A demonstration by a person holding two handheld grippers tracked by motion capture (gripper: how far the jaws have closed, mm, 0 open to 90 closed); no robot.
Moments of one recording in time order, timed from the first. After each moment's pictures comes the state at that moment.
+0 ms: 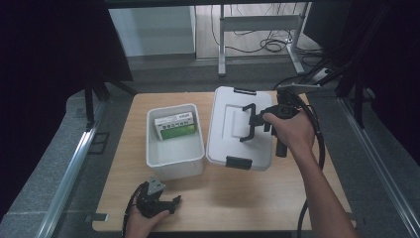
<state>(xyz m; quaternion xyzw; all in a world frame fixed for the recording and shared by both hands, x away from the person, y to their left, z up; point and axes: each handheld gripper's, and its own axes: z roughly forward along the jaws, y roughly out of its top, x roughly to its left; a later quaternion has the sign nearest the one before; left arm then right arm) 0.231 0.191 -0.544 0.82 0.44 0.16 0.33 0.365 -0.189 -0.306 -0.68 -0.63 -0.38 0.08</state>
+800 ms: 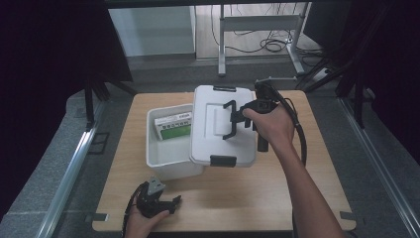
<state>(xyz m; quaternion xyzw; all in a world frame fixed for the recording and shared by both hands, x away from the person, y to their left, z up) 0.231 0.191 -0.544 0.82 0.44 0.16 0.33 0.375 -0.141 -0.296 -0.65 -0.66 -0.37 0.09</state>
